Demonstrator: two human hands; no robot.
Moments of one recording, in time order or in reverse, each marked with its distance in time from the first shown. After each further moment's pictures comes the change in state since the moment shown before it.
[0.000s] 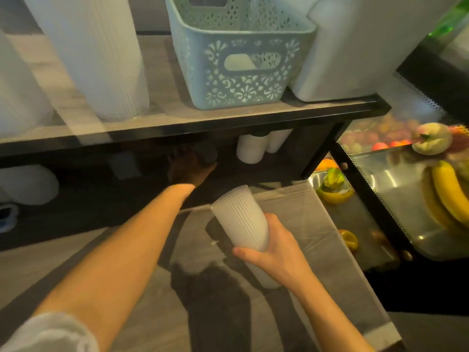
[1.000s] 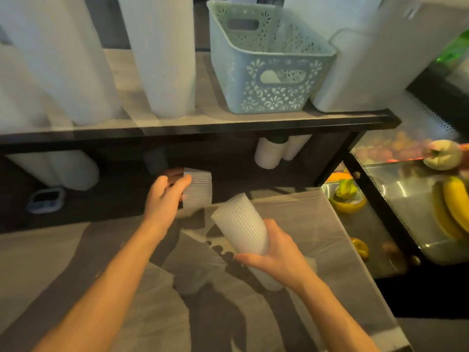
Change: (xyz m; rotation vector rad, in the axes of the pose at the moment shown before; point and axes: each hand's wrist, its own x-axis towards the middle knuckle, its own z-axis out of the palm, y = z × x) left_hand -0.122 -0.068 -0.064 -0.912 0.131 -0.096; right_hand -0.020 -0.024 0.013 -0.087 -0.118 -0.067
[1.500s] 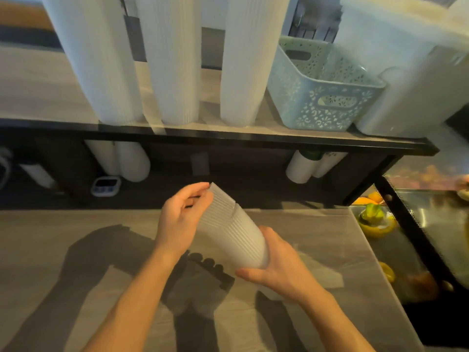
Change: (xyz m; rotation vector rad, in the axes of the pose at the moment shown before) left_hand -0.077 0.020 -0.069 0.031 0.014 0.229; right_hand -0.023 -0.069 0.037 -0.094 -0.108 -0.187
